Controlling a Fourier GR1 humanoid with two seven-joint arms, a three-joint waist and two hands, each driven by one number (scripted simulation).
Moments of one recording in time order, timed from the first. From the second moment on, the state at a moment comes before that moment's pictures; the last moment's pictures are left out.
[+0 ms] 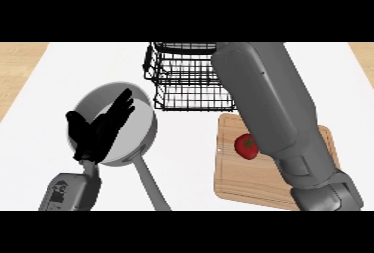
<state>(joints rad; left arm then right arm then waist) -0.20 0.09 -0.05 -1.45 0.09 -0.08 0.23 -1.26 0.00 -0.04 -0.97 0.95 -0.17 0.83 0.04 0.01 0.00</state>
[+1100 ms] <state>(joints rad) -0.23 0.08 -0.07 -1.47 0.09 -0.10 0.26 -1.43 0.00 -0.07 -0.51 0.47 -0.78 0.31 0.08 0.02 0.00</state>
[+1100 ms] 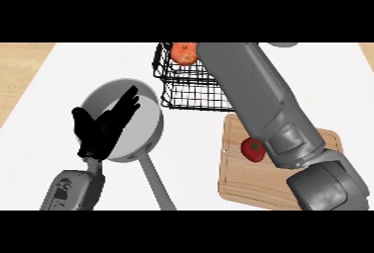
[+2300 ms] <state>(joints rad) -0.10 0.11 0.02 -1.52 0.11 -0.06 0.25 -0.82 -0.35 -0.05 -1.29 0.27 -0.30 0.52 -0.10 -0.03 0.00</state>
